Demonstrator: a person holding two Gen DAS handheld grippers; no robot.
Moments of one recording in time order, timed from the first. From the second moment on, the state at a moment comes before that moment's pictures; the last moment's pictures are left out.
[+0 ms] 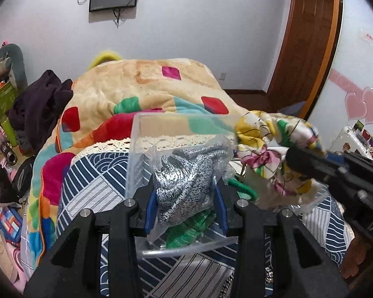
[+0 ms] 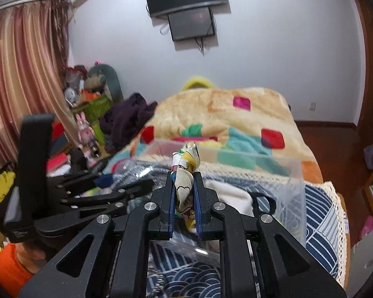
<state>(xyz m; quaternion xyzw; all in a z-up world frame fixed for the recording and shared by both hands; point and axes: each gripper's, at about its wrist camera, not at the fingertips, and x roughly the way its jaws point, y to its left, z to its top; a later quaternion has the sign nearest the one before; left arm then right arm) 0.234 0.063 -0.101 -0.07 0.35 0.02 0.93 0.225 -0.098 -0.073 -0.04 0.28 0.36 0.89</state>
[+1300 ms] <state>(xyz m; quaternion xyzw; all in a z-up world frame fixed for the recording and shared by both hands) 0.165 0.057 -0.067 -0.06 0.31 0.00 0.95 0.195 -0.144 -0.065 -0.09 0.26 0.29 0.92</state>
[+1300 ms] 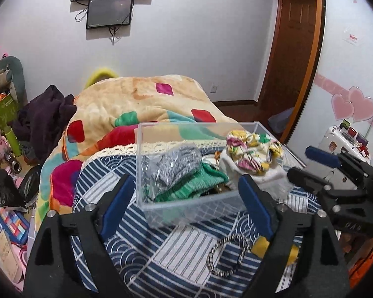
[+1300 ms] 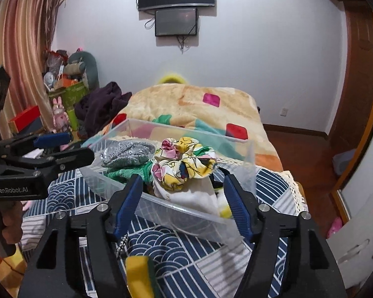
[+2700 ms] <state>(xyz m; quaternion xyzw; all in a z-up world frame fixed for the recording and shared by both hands) 0.137 0.030 -0.151 -0.05 0.41 -0.05 0.91 0.147 -0.154 -0.127 -0.08 0.33 0.34 0.87</state>
